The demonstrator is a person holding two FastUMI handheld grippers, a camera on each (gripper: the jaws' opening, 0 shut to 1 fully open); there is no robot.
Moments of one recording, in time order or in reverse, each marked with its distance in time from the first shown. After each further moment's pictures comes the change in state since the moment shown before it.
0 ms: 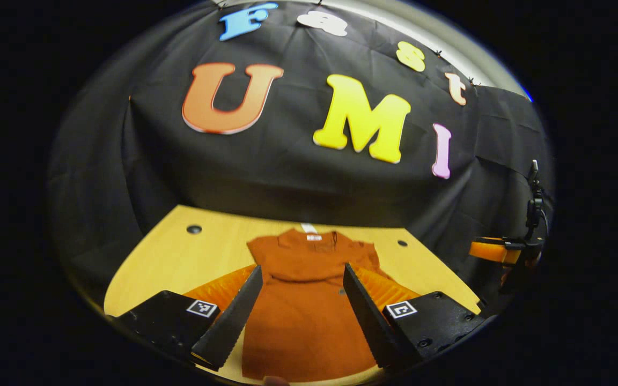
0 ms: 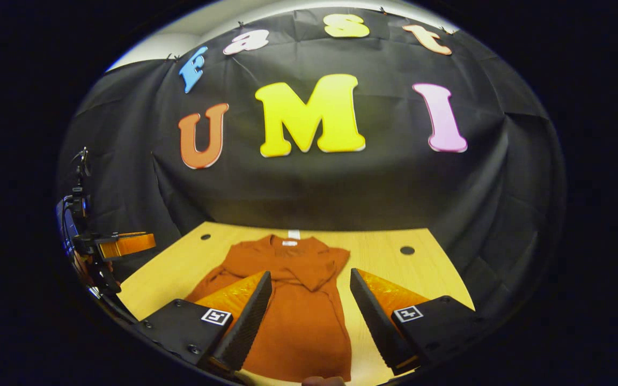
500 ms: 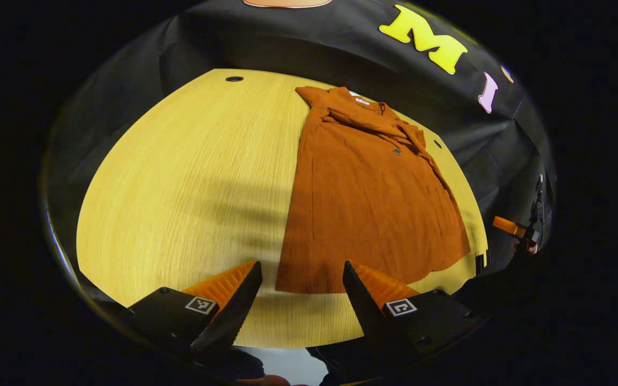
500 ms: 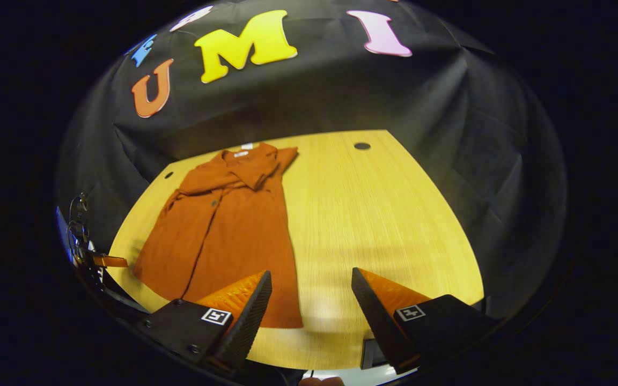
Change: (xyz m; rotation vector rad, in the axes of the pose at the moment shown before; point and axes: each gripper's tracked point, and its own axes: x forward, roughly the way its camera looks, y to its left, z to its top) left arm -0.067 0.066 -0.208 -0.189 0.562 0.067; right arm -0.036 -0.094 -0.186 0.162 0.401 -0.149
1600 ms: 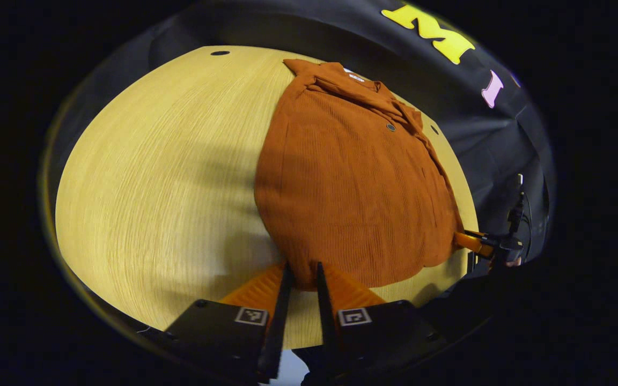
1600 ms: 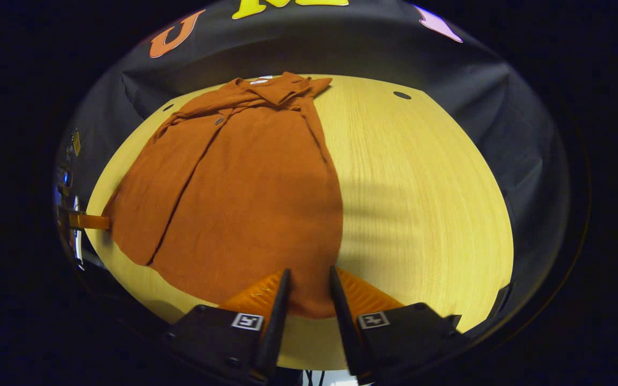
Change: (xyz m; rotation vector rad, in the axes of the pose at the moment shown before) left arm 0.031 -0.034 -0.023 -0.033 0.105 -0.014; right arm 0.061 0.059 -0.069 -0.213 0.220 -0.038
